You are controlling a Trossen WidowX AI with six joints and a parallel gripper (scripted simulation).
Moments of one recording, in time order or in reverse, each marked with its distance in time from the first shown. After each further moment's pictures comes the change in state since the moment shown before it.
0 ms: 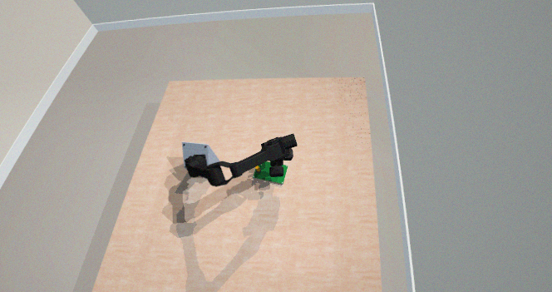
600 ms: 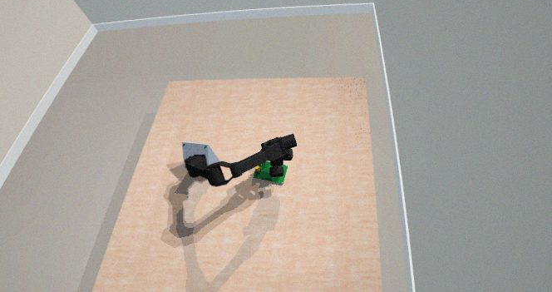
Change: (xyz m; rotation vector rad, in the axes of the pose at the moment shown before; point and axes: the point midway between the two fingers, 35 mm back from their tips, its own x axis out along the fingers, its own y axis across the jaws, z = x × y) arm 0.002 0.001 0.000 -0.006 -0.003 -0.003
